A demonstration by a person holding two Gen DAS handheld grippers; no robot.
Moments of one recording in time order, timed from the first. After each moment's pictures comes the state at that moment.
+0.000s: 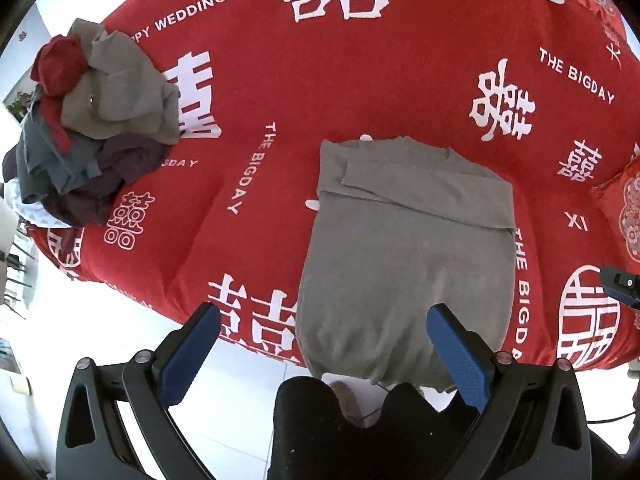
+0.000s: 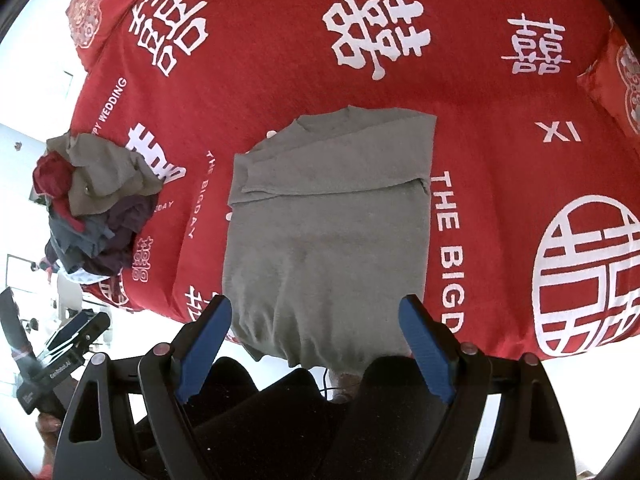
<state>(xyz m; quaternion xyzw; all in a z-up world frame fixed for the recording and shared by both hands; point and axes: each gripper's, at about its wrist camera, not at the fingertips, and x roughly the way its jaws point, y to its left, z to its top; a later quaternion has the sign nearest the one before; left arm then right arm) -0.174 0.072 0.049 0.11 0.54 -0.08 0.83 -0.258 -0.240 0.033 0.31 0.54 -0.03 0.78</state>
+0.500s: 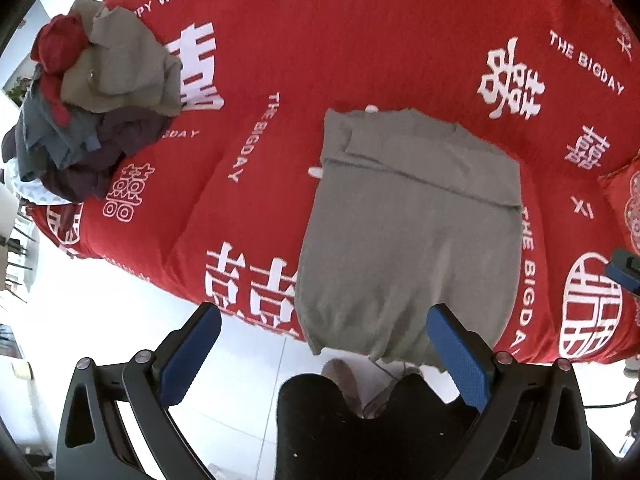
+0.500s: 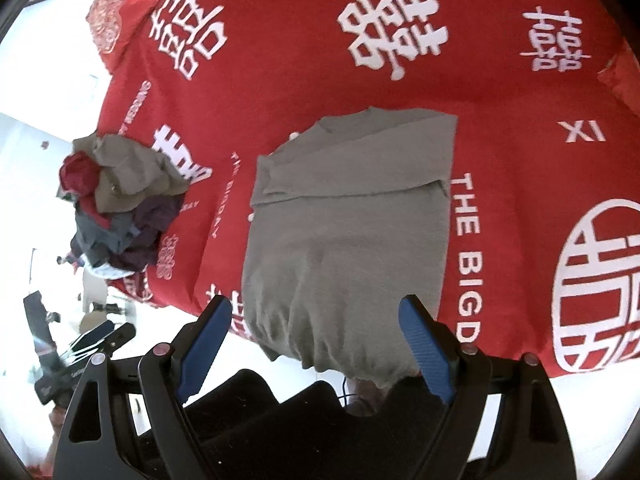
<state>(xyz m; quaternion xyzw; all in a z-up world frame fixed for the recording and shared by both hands) -0.185 0.080 0.026 0.11 0.58 -0.07 0.81 -0.262 -0.252 0.018 0.33 0.51 0.03 0.79</state>
